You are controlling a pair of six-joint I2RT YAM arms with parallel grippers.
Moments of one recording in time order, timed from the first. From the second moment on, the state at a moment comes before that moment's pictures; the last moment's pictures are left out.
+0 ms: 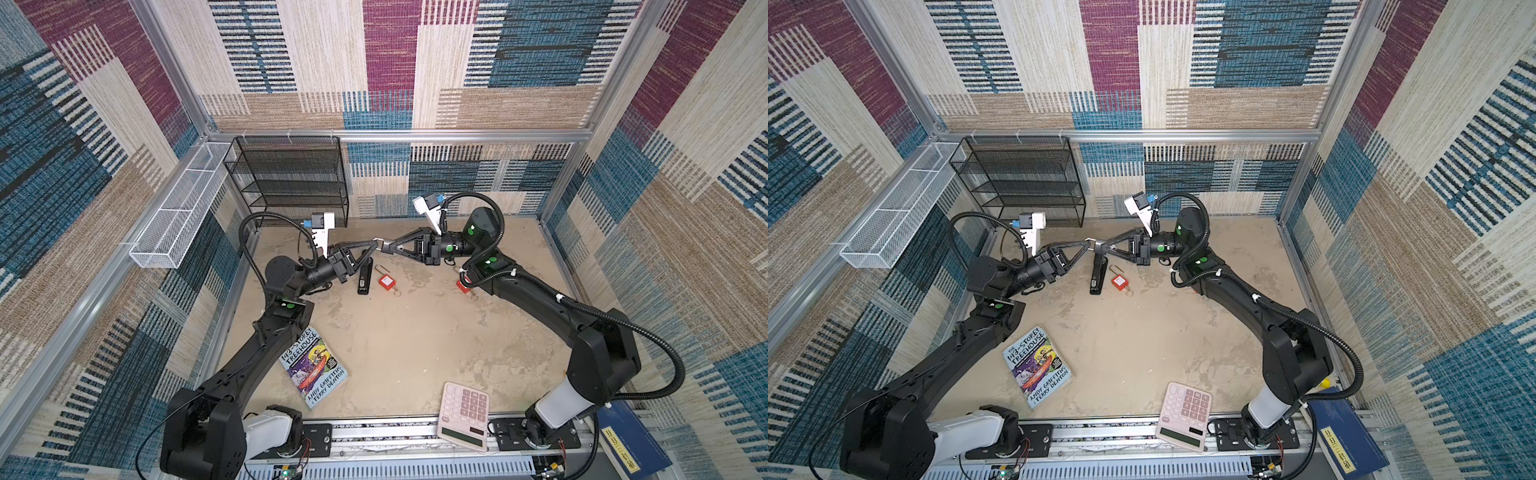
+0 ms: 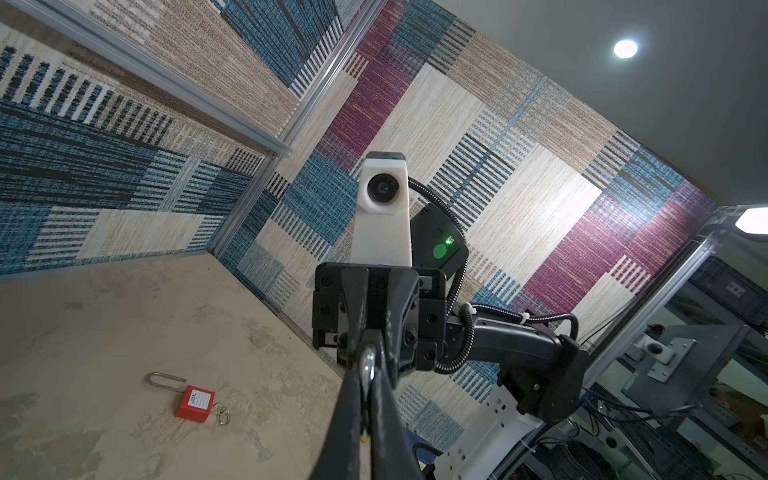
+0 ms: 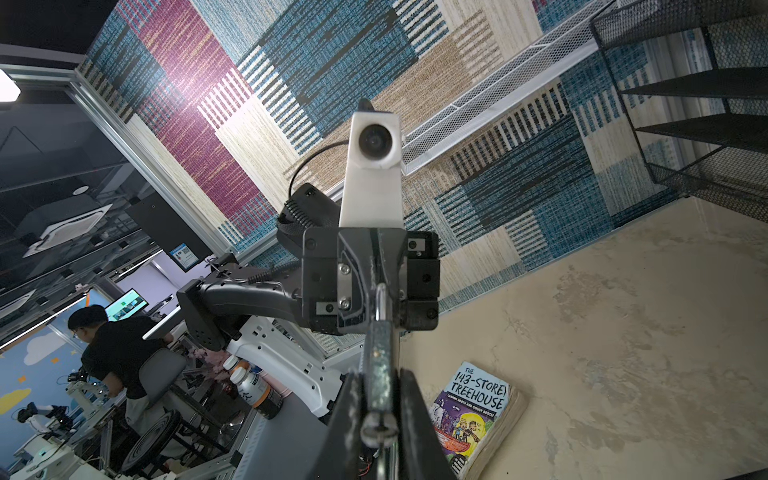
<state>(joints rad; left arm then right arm) -0.27 1.23 0.82 0.83 0.89 -0.98 0.53 1.62 1.31 0.52 -1.13 0.77</state>
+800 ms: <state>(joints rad) -0.25 1.18 0.80 0.73 0.95 -0.97 0.53 1.55 1.30 0.37 -1.12 0.64</state>
